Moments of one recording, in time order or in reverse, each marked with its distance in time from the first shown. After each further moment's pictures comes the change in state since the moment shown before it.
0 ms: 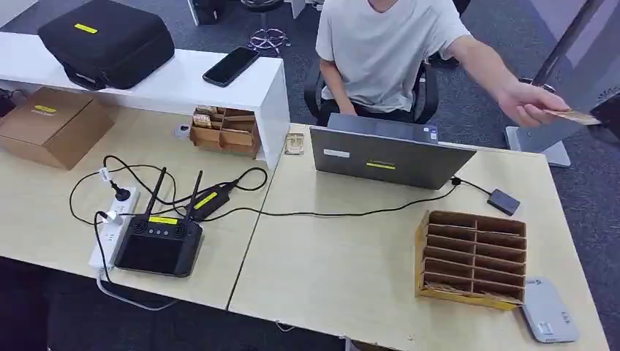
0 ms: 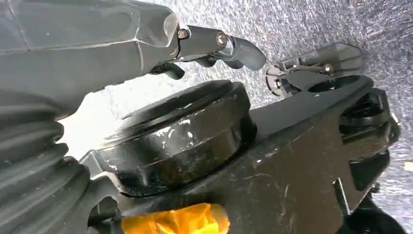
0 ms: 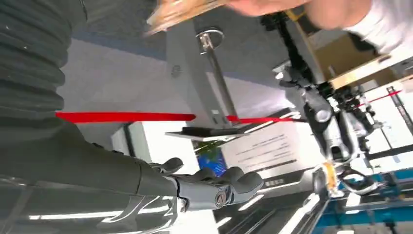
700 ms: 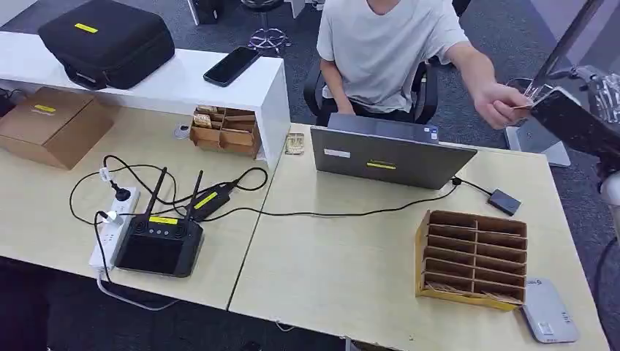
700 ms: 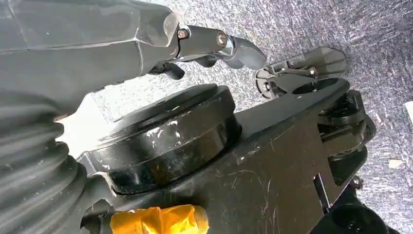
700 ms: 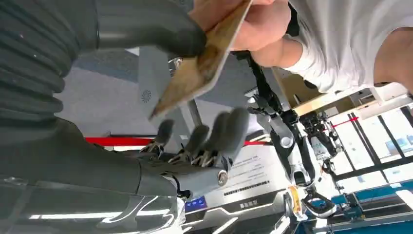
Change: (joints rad) left arm -0.006 0.003 -0.014 0.000 -0.005 -0.003 0.013; right arm -0.020 0.101 0.075 0.052 -0.047 -0.004 -0.018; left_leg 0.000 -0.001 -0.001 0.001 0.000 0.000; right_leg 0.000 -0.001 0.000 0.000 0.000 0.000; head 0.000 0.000
